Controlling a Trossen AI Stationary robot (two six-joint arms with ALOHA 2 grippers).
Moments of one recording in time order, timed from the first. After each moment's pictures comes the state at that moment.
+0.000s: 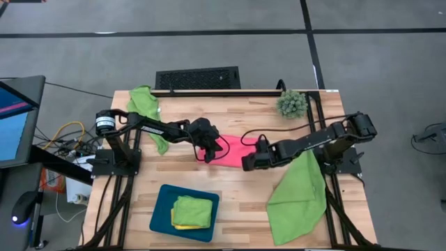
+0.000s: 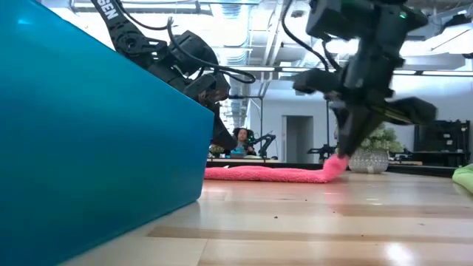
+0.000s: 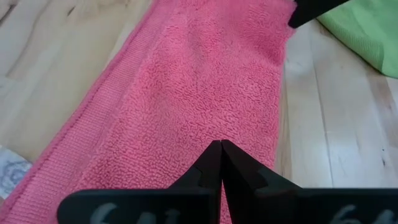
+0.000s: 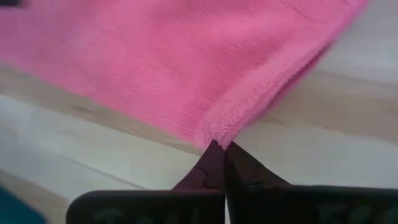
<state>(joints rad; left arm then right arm) 0.23 1.75 0.82 0.23 0.27 -0.18 0.19 1.61 0.93 -0.60 0.18 1.50</state>
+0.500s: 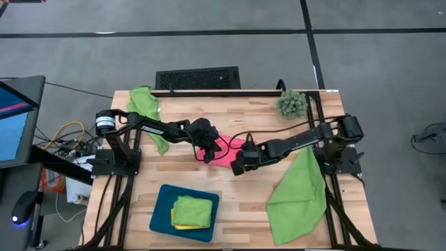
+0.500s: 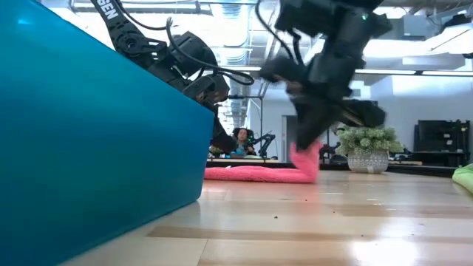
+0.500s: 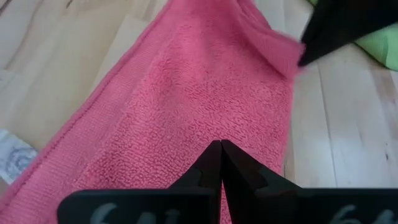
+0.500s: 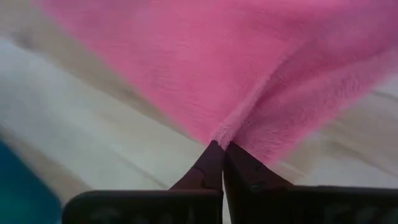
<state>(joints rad) 0.23 1.75 0.82 0.21 0.27 -0.17 0.15 1.75 1.06 -0.50 0.12 1.26</state>
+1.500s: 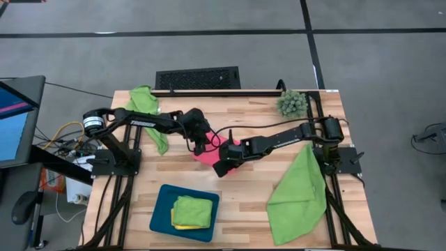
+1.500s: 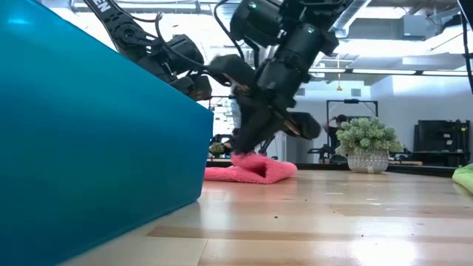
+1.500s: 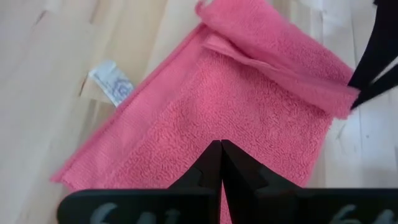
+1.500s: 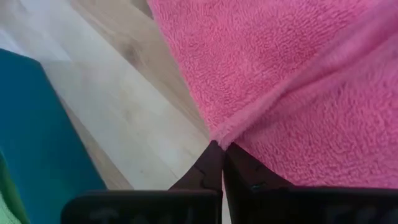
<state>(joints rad) 0.35 1.62 0.82 -0.09 0.30 -0.03 0.08 1.95 1.27 -0.34 -0.01 0.96</state>
